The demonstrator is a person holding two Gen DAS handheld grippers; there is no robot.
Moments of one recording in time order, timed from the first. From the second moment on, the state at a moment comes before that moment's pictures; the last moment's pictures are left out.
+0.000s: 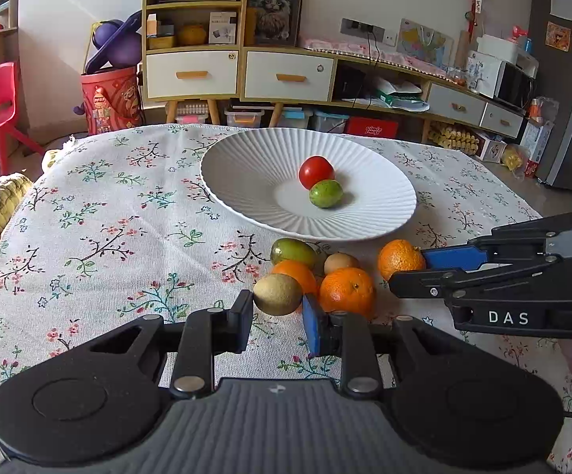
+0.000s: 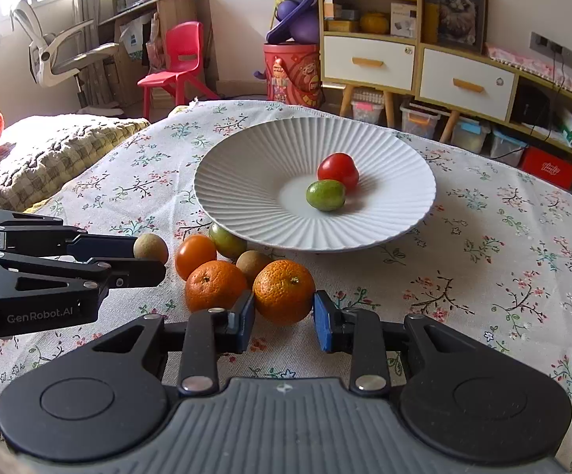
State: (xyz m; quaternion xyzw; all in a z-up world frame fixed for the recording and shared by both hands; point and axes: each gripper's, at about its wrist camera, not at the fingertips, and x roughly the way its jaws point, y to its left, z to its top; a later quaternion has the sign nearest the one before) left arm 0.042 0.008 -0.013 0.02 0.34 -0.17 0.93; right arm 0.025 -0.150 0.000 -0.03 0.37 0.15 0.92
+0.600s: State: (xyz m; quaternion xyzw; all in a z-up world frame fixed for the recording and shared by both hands) left arm 0.059 -0.003 0.010 0.02 0.31 -0.17 0.93; right arm 0.039 -0.162 0.020 -0.01 0.34 0.13 0.93
